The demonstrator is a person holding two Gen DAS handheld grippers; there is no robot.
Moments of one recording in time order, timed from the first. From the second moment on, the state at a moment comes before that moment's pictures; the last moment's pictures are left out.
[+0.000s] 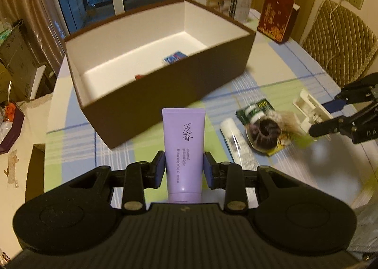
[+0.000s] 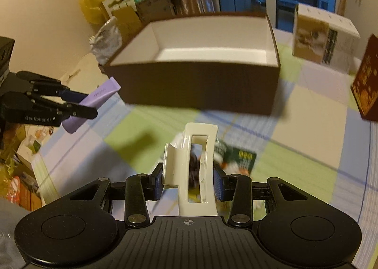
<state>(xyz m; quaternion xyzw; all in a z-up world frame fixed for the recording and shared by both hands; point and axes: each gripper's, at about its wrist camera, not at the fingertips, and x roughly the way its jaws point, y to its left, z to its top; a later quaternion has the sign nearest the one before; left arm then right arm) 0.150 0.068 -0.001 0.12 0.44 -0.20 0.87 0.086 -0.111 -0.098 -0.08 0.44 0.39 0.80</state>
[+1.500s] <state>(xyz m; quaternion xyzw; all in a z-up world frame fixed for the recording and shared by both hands) 0.374 0.082 0.030 0.11 0.44 -0.15 0.88 0.295 0.064 -0.095 -0.09 0.43 0.39 0.81</state>
